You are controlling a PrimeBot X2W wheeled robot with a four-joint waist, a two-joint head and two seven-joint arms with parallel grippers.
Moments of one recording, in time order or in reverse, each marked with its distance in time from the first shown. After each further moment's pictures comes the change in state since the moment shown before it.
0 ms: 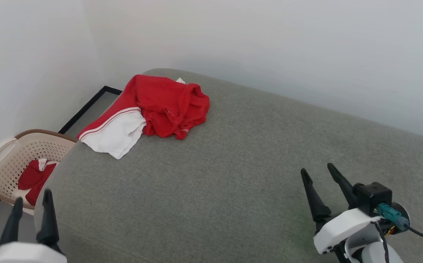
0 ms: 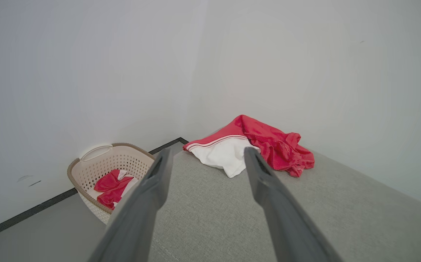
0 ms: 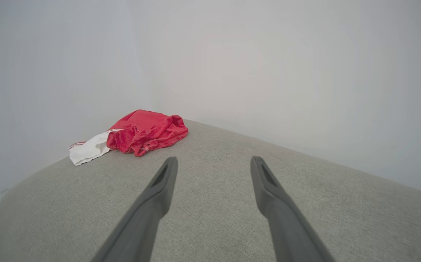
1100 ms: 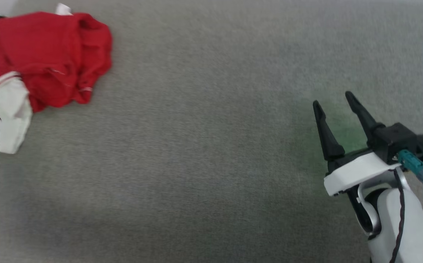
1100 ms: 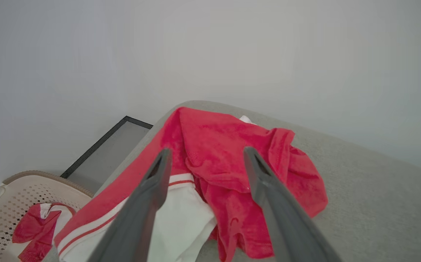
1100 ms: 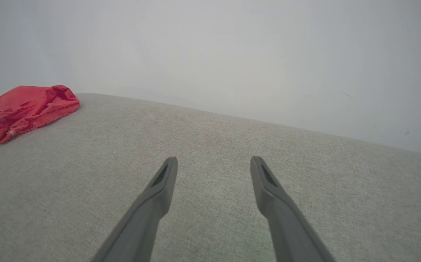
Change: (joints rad) left arm -0.833 0.196 -0.089 0.656 -0.128 -0.169 0.167; right arm -0.189 -0.007 -0.055 -0.162 -0.130 0.000 0.071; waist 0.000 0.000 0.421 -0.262
